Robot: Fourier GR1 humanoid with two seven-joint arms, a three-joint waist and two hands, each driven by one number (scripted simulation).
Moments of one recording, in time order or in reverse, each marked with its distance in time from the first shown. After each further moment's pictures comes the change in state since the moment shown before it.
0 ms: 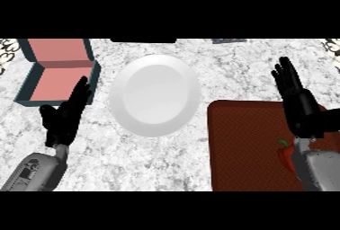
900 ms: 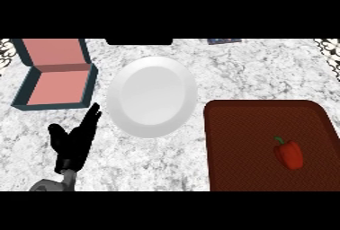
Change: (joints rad) left arm 0.183 -0.084 -0.024 -0.077 0.058 -0.037 0.087; right arm 0.028 -0.412 -0.380 0.347 -0.069 0.378 -0.460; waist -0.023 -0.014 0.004
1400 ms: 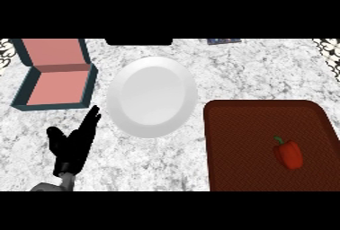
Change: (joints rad) left arm 0.026 -0.005 0.010 -0.017 -0.007 -0.020 0.005; right arm 0.068 -0.223 0.112 -0.045 0.192 0.165 -0.005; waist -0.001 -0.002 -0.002
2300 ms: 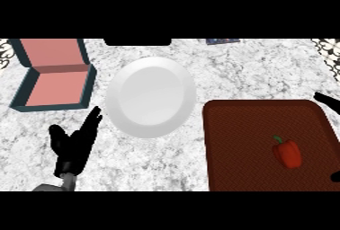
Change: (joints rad) left arm 0.011 -0.034 0.026 -0.025 -0.038 -0.012 0.062; right arm 0.156 0.112 0.198 -0.456 0.294 -0.060 0.406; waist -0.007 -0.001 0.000
